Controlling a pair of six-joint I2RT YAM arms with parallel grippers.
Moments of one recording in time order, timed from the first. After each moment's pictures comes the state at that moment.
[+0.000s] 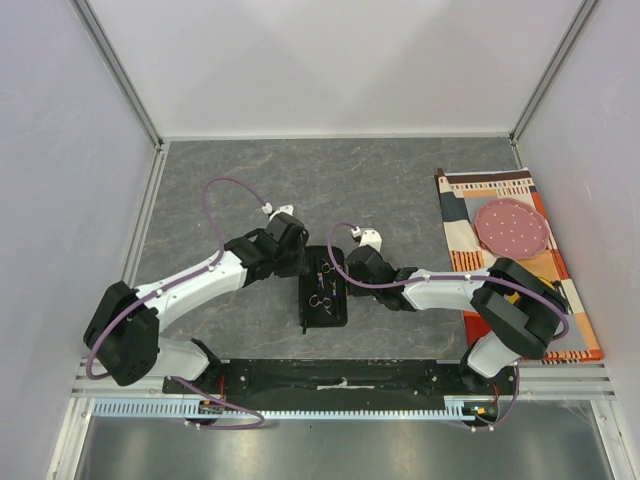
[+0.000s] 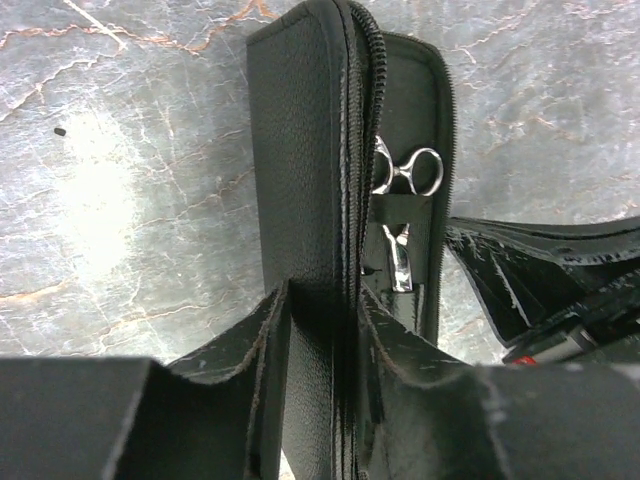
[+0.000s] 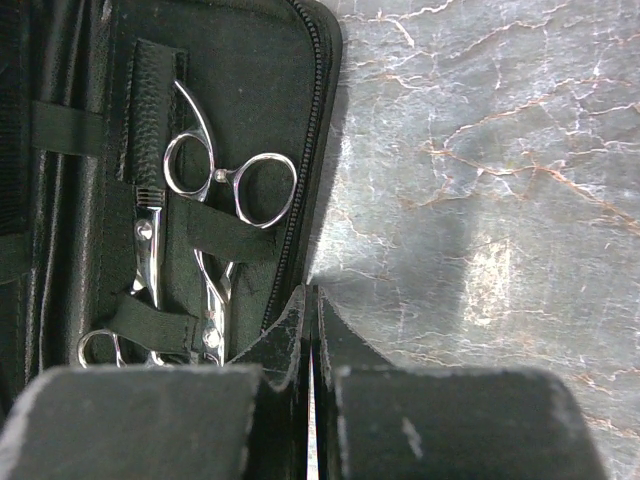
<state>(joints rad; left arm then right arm) -0.73 1.38 0.88 -0.44 -0.15 -0.76 0.90 1.58 0.68 0.10 0.26 0.69</state>
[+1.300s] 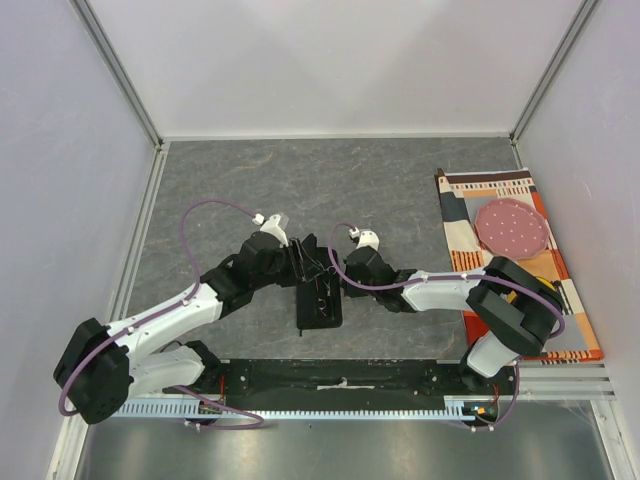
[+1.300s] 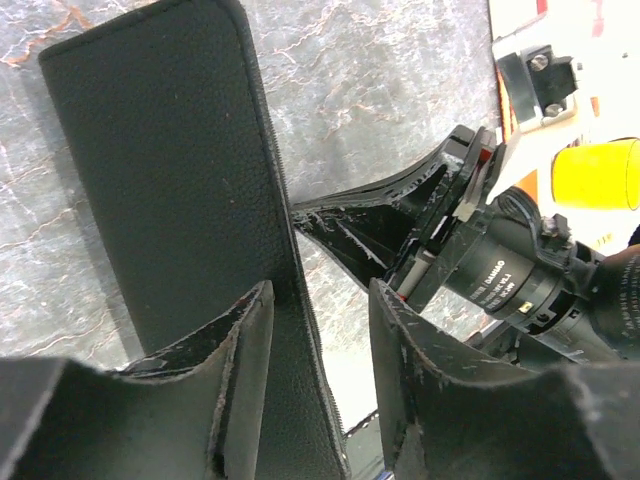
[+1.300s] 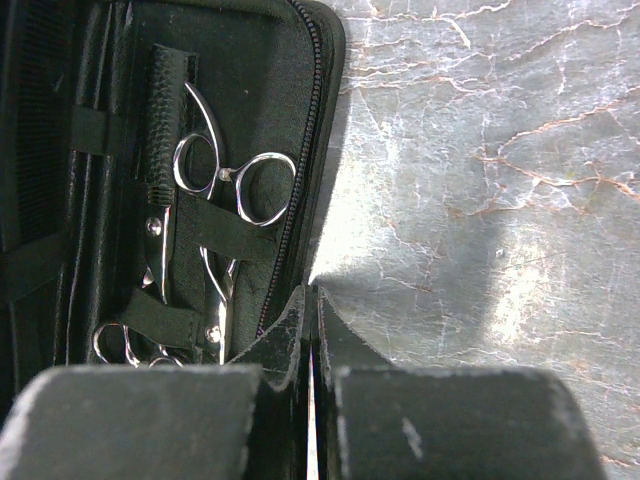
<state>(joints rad) -0.73 1.10 0.59 -0.06 0.04 -0.80 0.90 1.60 0.65 0.19 0.20 0.70</state>
